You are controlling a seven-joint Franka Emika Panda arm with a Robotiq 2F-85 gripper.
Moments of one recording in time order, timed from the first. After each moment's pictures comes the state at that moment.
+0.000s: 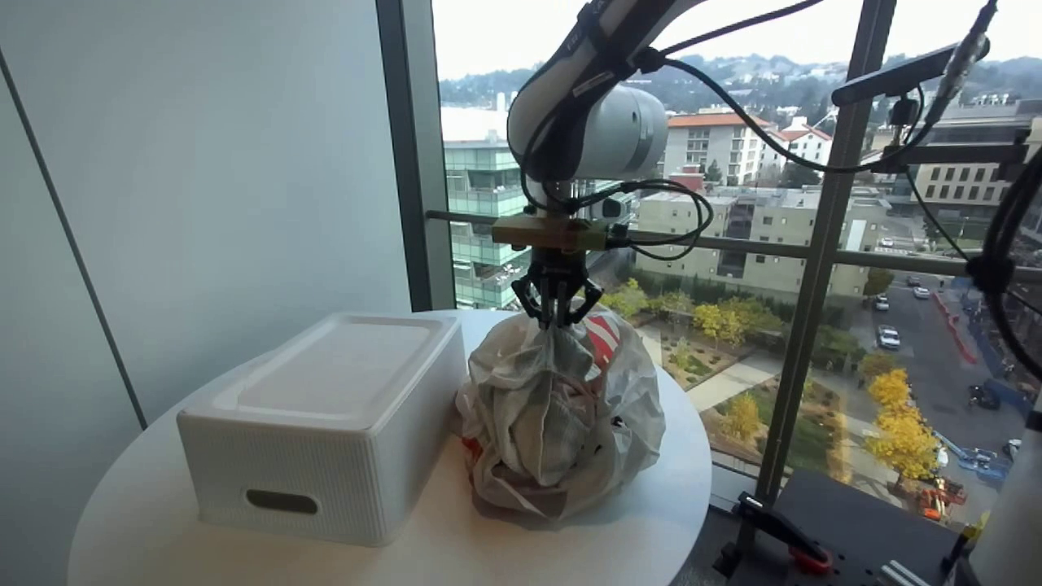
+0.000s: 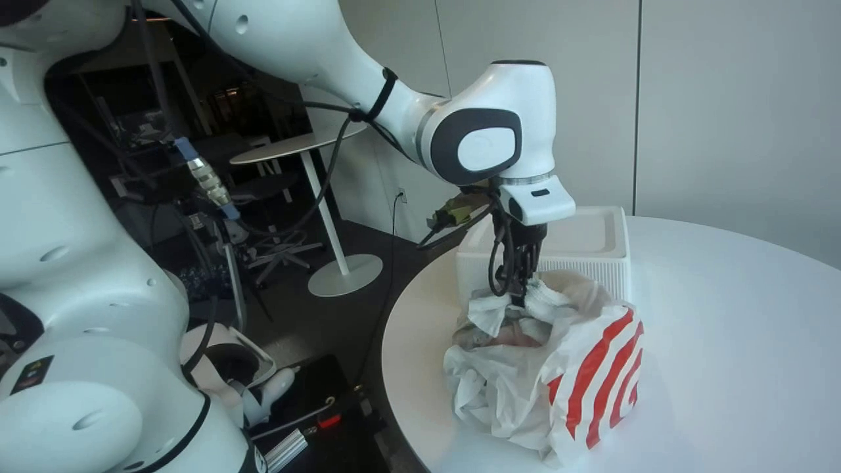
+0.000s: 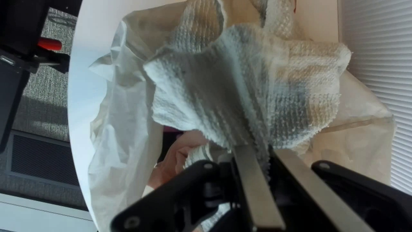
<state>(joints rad) -0.03 0.00 -0.03 -2.35 0.08 2.32 0.95</state>
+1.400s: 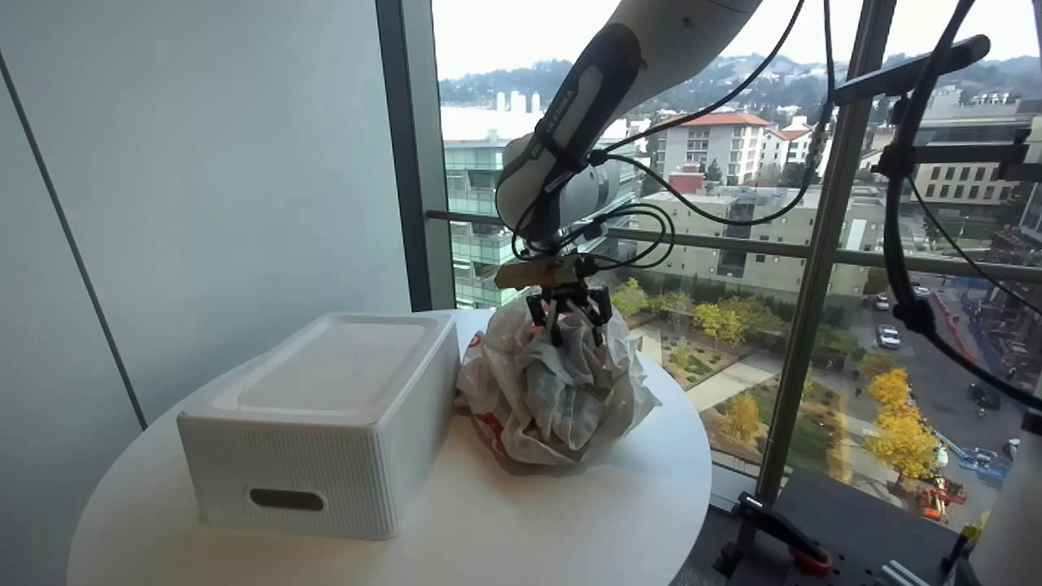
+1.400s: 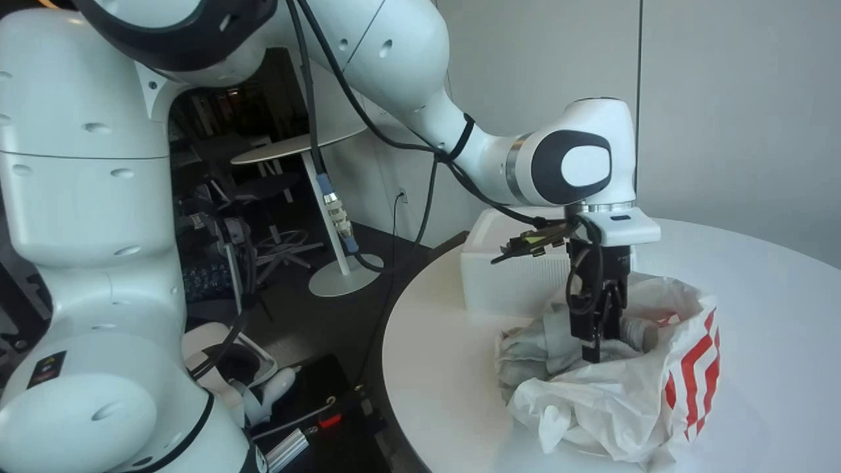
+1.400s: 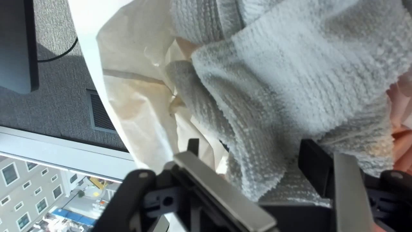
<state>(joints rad) 0.04 0.34 -0.20 -2.04 -0.20 2.21 1.21</state>
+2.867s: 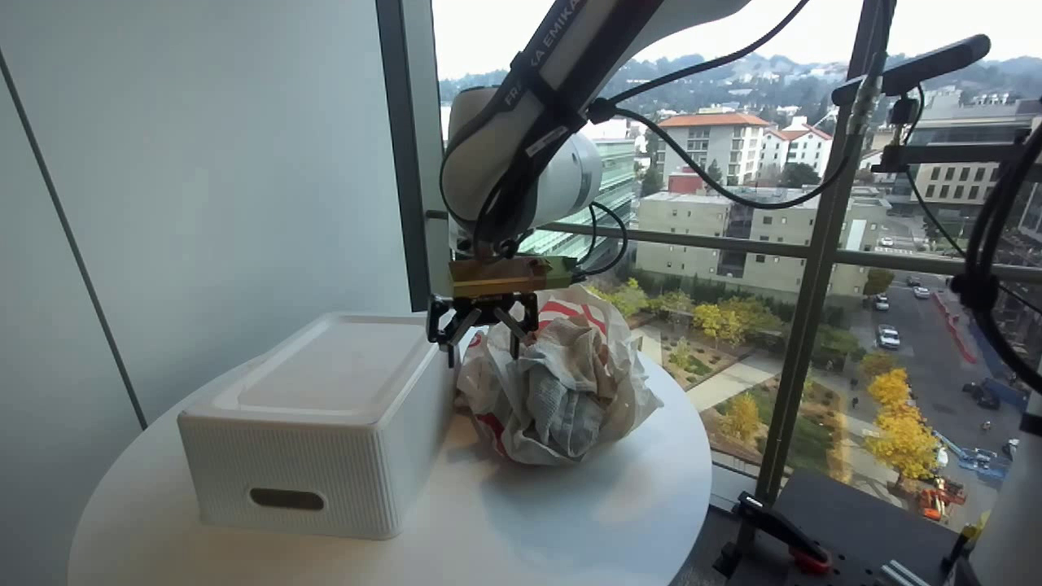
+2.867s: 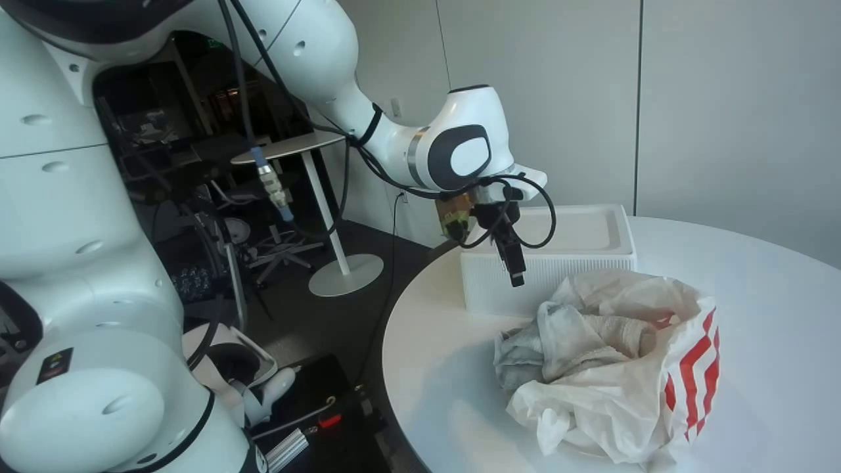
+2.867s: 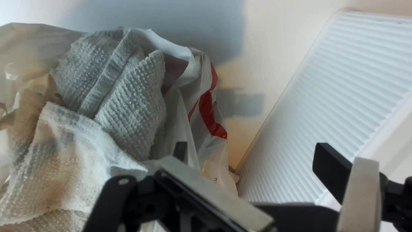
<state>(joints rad) 0.09 0.12 0.05 -2.31 -0.07 2.54 0.61</state>
